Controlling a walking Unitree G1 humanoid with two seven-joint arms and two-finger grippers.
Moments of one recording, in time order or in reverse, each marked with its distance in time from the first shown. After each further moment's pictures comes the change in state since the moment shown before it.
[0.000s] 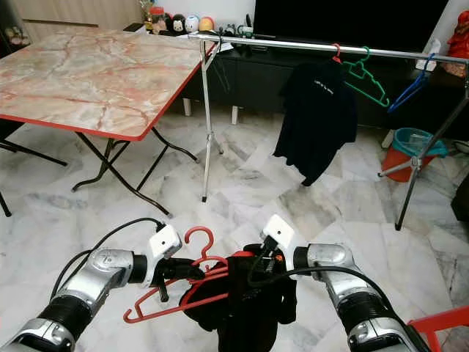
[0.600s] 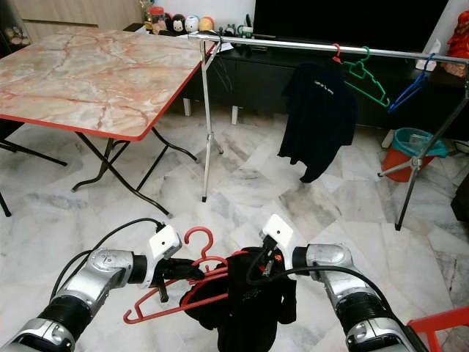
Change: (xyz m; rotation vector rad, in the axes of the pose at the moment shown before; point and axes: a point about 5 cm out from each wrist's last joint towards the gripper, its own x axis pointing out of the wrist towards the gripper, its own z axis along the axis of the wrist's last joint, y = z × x) left arm 0.000 0.000 -0.001 -0.002 0.000 0.000; right arm 0.003 -0.003 0.000 0.010 -0.022 -0.071
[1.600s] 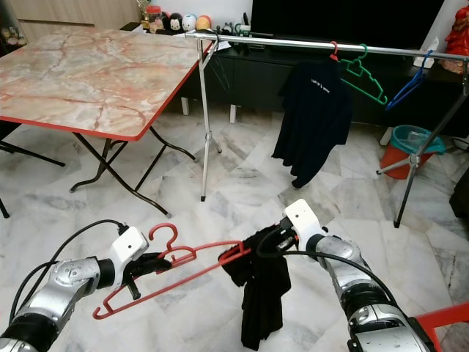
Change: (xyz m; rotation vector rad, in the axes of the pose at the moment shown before) left arm -0.053 0.016 -0.036 0.044 0.003 0.372; right arm -0.016 -0.039 -0.004 -0.001 0.030 -0.549
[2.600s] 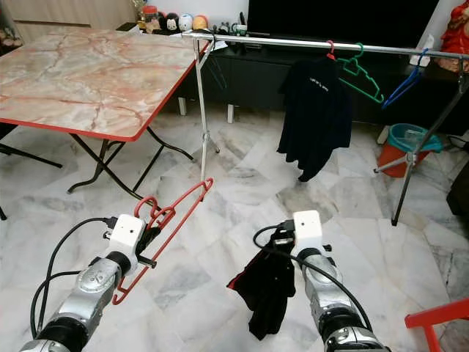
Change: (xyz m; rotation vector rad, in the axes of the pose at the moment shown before) left arm 0.026 0.005 0.009 -0.183 -0.156 0.576; right arm 0.004 0.019 -0.024 0.304 -0.149 -0.422
